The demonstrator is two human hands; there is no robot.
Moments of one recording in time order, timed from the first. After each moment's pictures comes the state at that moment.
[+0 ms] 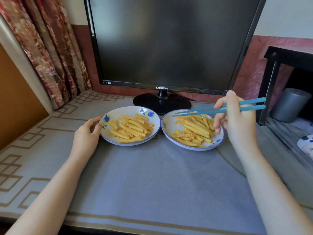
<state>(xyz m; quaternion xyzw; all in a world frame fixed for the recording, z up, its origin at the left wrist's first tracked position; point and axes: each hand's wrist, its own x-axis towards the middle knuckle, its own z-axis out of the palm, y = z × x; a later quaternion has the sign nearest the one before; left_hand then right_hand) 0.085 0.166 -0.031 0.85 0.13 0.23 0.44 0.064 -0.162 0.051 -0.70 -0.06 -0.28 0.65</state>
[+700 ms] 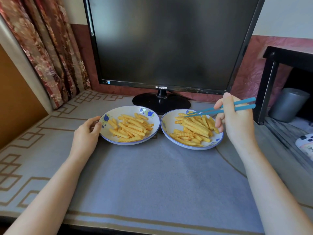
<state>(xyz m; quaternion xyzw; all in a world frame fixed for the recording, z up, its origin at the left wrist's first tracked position) 0.084 0.165 -0.030 0.86 0.13 0.24 0.44 0.080 -0.177 0.039 -0.76 -0.04 -0.29 0.57</state>
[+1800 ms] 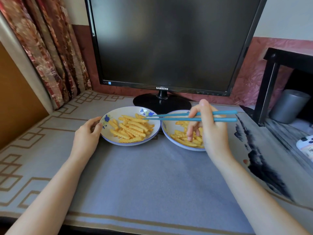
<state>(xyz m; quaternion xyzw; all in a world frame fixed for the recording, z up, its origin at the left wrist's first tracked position) 0.083 0.165 -0.029 0.86 0.14 0.23 0.44 0.054 -0.116 0.034 -0.69 -0.12 -0.22 0.68</state>
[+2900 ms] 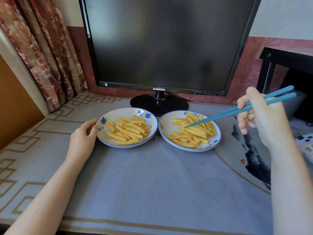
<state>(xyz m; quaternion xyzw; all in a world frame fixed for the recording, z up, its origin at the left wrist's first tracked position) 0.082 0.163 -0.029 0.85 0.13 0.23 0.45 0.059 -0.215 0.073 -0.75 -0.03 -0.25 0.61</state>
